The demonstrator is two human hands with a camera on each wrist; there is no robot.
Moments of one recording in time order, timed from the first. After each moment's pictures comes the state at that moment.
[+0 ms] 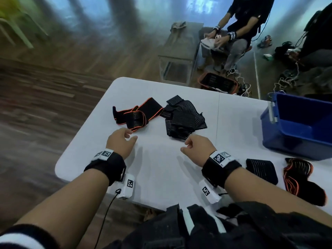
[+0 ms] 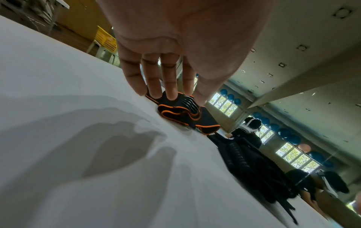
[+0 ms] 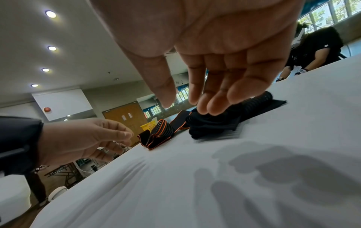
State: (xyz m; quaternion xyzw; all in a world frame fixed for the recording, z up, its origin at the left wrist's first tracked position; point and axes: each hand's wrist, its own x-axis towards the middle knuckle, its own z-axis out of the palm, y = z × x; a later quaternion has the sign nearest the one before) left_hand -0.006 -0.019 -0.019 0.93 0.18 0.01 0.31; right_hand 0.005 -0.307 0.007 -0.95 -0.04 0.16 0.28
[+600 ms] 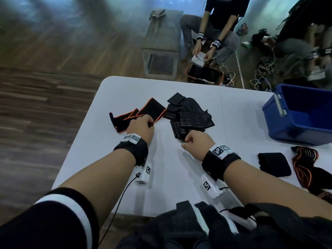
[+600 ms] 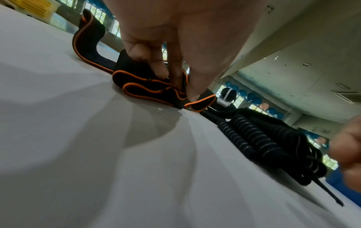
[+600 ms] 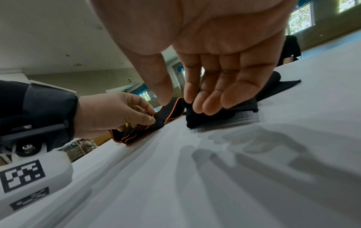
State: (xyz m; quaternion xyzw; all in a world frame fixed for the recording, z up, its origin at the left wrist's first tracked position) left_hand 0.103 -0.030 -0.043 0.96 0.03 -0.04 0.27; right_hand 0.041 -0.252 -0.013 -0.95 0.05 0.15 0.27
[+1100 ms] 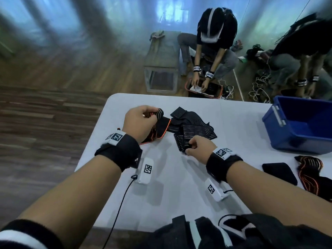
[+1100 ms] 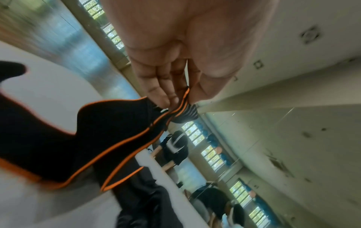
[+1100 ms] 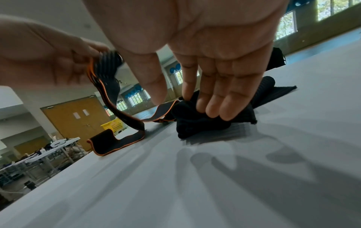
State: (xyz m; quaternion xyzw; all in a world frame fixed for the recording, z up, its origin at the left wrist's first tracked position) left_hand 0.103 -0.020 0.071 0.86 0.00 0.06 0.51; right_hand 0.063 -0.252 -0.008 -0.95 0.07 0.16 0.27
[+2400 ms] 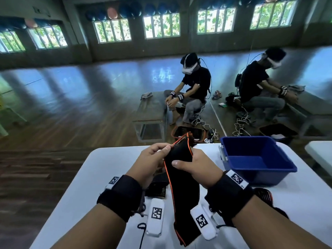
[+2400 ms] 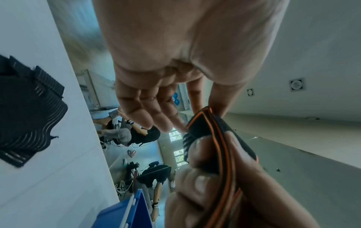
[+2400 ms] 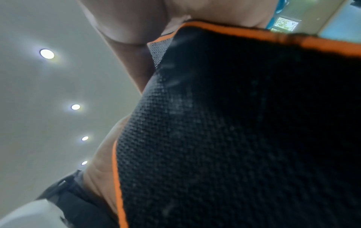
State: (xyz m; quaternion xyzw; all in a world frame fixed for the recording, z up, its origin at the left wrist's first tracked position) left_hand 0.016 -0.220 0.175 0.66 -0.05 -0.15 0.73; right_hand -0.006 -0.391 0.155 -0.73 -0.13 -0.01 0.68
